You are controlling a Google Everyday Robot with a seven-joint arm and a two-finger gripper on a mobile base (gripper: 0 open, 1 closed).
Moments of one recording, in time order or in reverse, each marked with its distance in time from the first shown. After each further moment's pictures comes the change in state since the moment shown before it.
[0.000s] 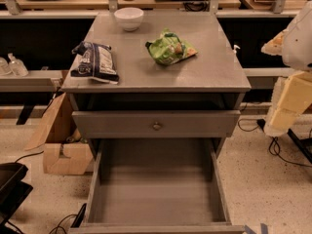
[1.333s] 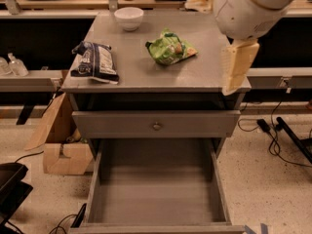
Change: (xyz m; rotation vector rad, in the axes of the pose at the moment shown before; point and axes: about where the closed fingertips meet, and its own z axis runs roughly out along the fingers) arm -0.122 -0.048 -0.007 0.237 -0.084 -0.642
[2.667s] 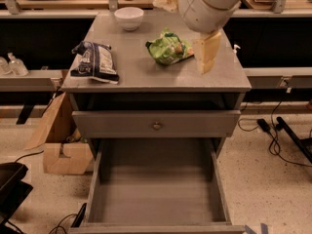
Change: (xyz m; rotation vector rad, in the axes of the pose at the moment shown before) arm -0.012 -0.059 0.055 0.061 0.002 -0.246
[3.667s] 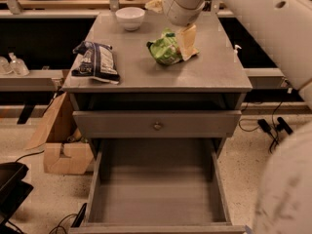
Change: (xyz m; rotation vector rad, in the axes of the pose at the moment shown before) arm 0.059 -0.073 0.126 -0.019 0.008 -0.067
